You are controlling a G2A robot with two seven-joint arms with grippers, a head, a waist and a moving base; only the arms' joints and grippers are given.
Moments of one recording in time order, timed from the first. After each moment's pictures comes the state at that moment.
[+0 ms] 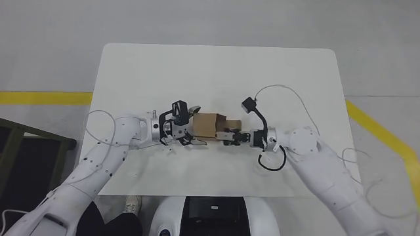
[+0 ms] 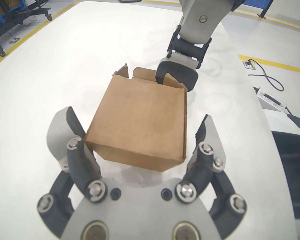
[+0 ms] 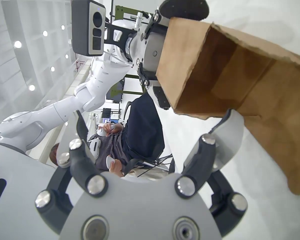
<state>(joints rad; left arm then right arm) 0.88 -1.02 -0.85 -1.23 1.39 -0.91 0.33 -0.96 -1.15 0.94 -1.31 0.30 -0.42 0.99</state>
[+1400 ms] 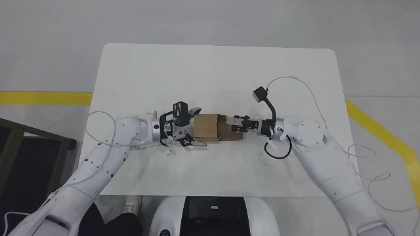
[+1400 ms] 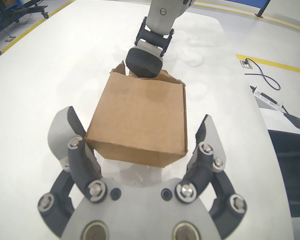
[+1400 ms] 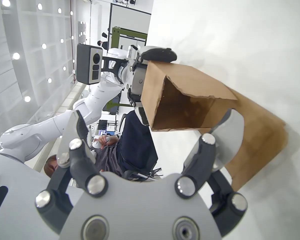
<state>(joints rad) 0.90 -1.03 -0.88 -1.24 1.40 -0.94 0.31 -0.91 -1.17 1.00 -1.18 0.28 -0.48 0.97</state>
